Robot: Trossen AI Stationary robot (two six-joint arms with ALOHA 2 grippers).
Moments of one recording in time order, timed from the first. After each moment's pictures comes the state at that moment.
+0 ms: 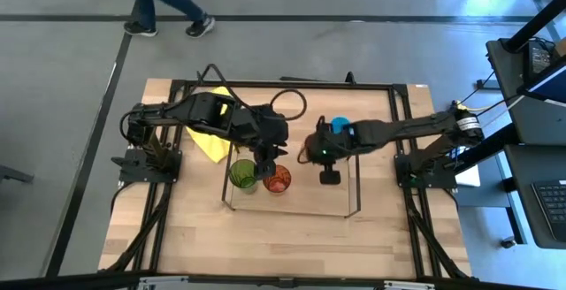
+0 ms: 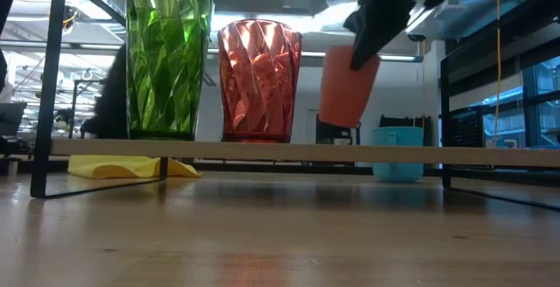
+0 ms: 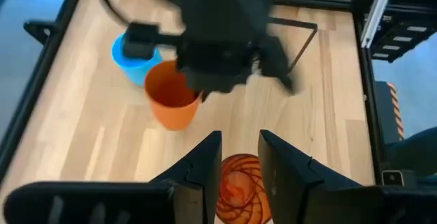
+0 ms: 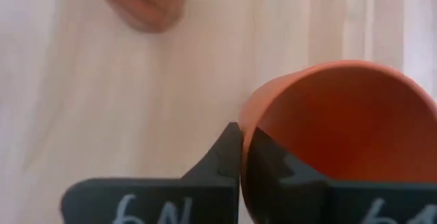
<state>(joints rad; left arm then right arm) -0.13 1.78 2.22 -1.26 -0.14 -0.21 0.09 1.55 1.28 -0.81 0.14 -0.06</state>
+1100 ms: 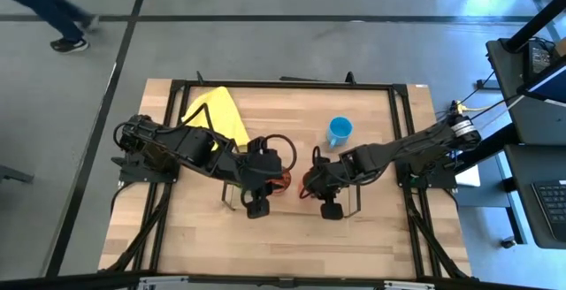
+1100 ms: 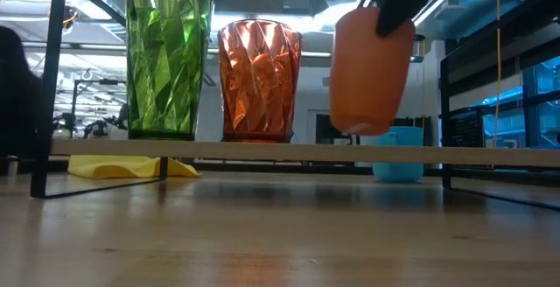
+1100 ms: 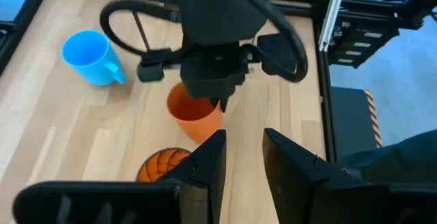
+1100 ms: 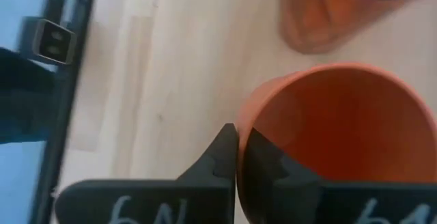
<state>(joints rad) -0.38 1.78 2.18 -1.19 -0.29 -0.42 0.30 1.61 1.28 -0.70 -0.07 0.23</state>
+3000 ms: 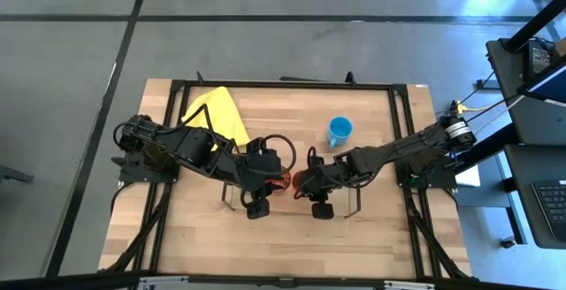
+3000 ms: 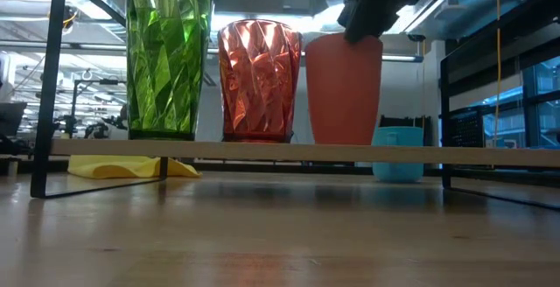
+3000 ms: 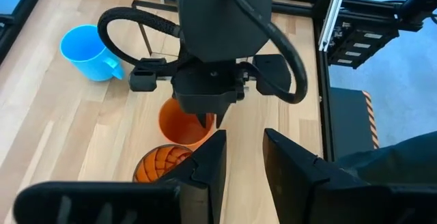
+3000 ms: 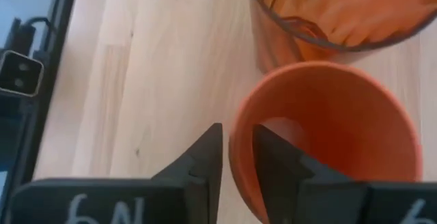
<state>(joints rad) -0.38 1.78 2.18 -1.20 -0.29 -0.44 0.30 1.65 1.28 -0.60 0.02 0.23</state>
